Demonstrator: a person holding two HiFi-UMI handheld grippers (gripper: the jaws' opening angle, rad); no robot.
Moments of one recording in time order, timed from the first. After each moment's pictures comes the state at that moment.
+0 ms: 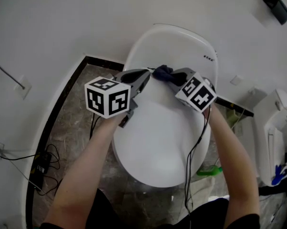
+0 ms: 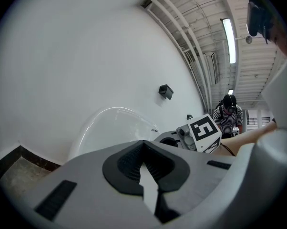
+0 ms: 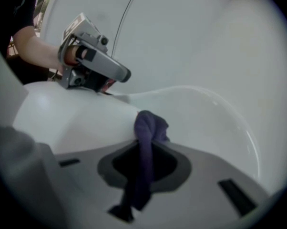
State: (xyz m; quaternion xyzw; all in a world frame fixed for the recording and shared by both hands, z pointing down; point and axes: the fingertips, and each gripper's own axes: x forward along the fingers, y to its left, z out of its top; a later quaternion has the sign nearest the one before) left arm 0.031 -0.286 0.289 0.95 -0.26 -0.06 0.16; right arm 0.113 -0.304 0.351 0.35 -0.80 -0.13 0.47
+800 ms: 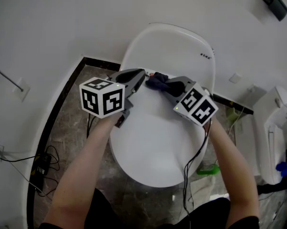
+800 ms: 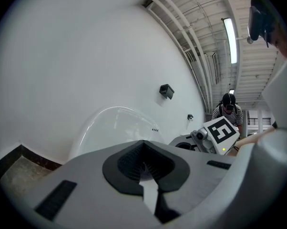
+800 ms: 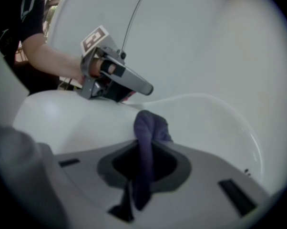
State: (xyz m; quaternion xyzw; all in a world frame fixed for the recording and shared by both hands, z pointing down) left arm 0.031 -0.287 0.289 0.95 -0.27 -0.06 0.16; right arm 0.095 -0.258 0.349 0.33 -0.83 -0.12 0.44
